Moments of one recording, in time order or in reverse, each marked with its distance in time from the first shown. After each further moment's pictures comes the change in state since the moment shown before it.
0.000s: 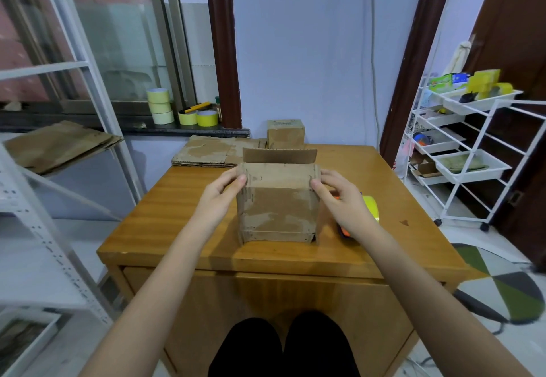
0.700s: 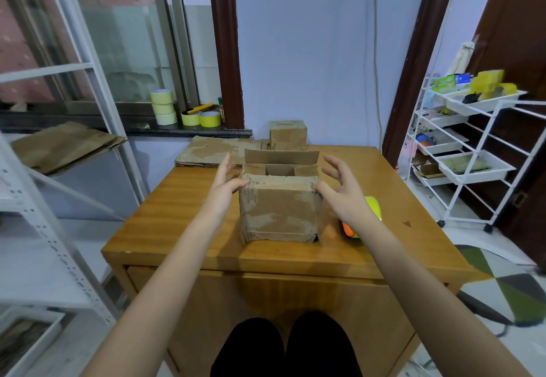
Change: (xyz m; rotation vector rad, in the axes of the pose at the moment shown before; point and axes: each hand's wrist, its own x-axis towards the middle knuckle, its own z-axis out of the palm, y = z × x) left_hand 0.009 0.013 0.004 -0.120 0.096 -0.156; right_hand 0.007 -0.009 0.004 0.162 0.085 0.197
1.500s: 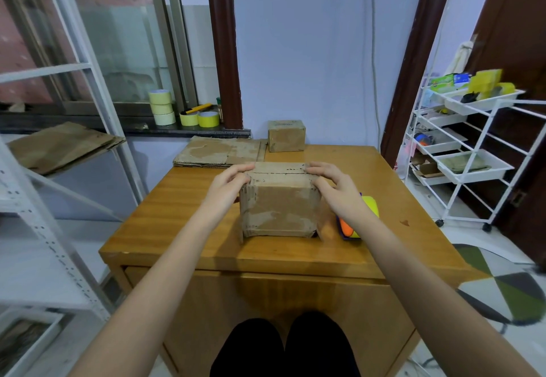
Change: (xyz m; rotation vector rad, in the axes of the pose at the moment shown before) left_hand 0.006 0.000 0.002 0.164 -0.070 0.023; right_hand 0.013 0.003 -0.002 -0.160 -0.061 -0.079
